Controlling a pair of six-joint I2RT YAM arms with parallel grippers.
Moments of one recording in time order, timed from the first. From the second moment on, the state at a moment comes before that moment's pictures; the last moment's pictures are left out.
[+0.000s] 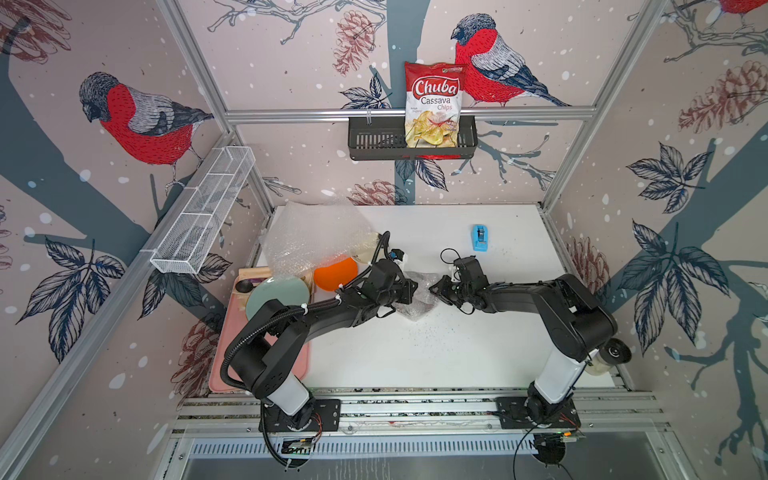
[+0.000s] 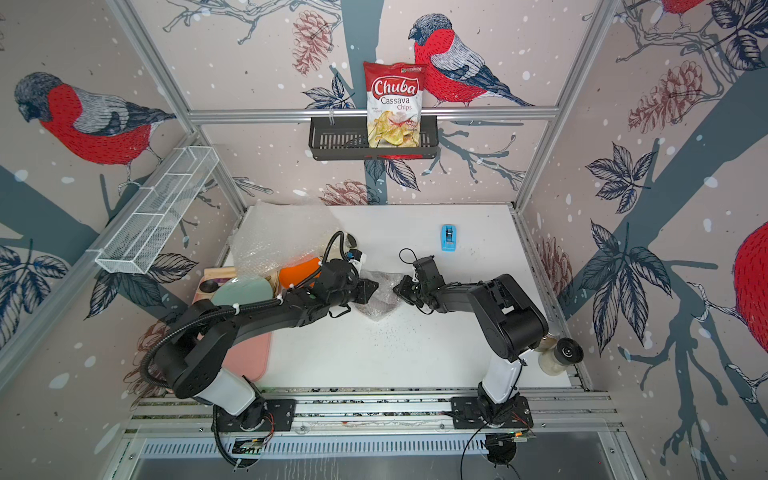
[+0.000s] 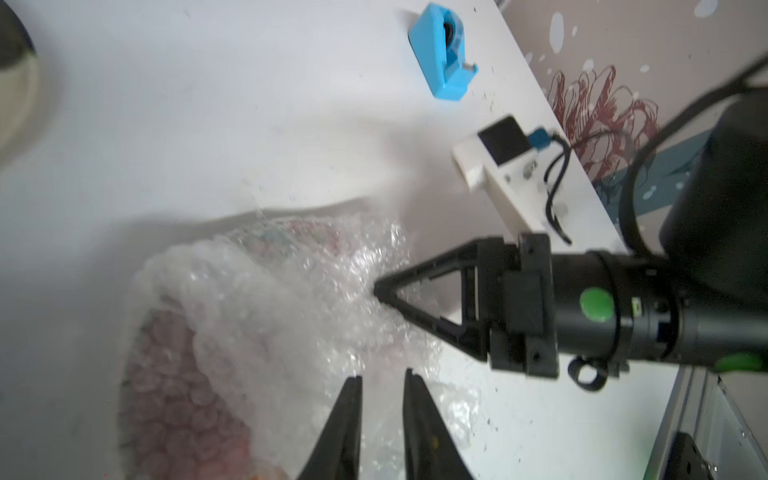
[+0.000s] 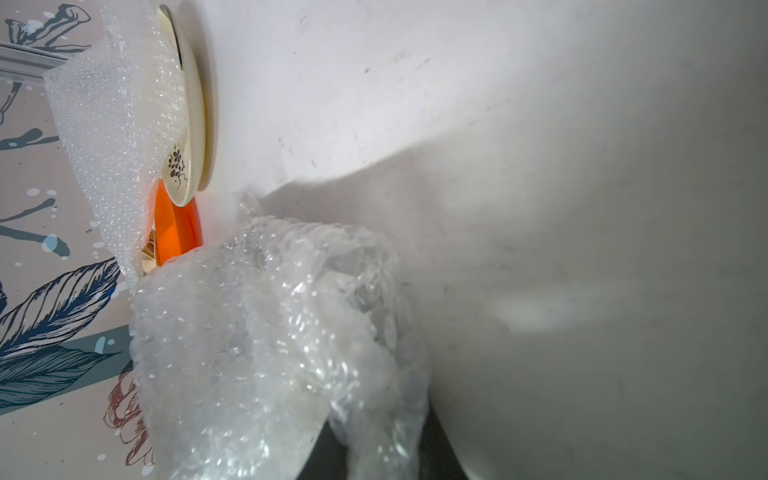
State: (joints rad) left arm -0.71 1.62 0.89 0.13 0.15 -0.52; right arm 0.54 1.78 0.76 0.19 -0.32 0.90
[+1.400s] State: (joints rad) left arm -0.74 1.87 0.92 0.14 0.14 -0.74; right arm 0.05 1.69 1.07 -0.23 -0.22 0.50
